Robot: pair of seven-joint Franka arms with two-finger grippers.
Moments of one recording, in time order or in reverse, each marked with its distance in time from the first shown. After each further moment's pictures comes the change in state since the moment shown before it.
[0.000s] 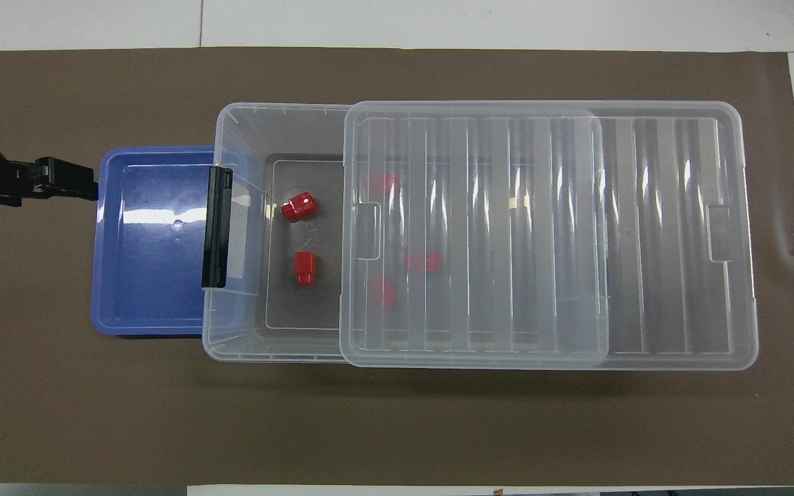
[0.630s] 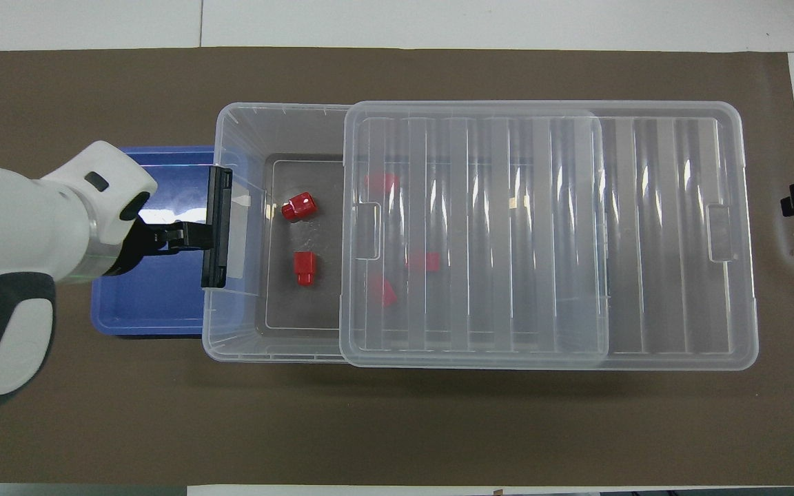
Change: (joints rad) left arm -0.188 -0.126 -0.003 -0.282 0.000 0.202 -0.212; right arm 0.004 -0.004 0.140 0.148 0.003 -0.158 0.196
